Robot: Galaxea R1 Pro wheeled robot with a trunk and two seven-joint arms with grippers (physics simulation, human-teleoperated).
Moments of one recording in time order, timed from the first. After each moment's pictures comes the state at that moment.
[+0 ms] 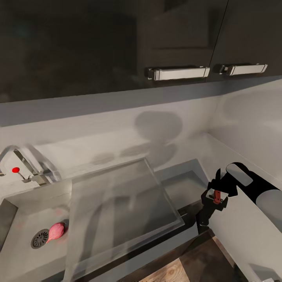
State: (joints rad) left arm 0.00 -0.06 0.00 -0.12 0.01 -0.06 0.01; right arm -1.09 -0.46 0.64 -0.60 -1.36 0.97 -0.59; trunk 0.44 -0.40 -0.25
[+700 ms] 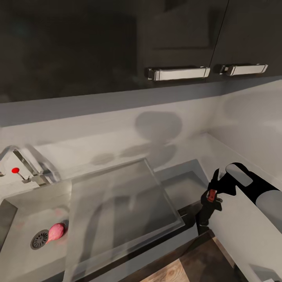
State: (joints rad) left arm 0.00 -0.06 0.00 -0.12 0.01 -0.06 0.01; right arm -1.09 -0.47 0.64 -0.61 -1.38 0.97 -0.59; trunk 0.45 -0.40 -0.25
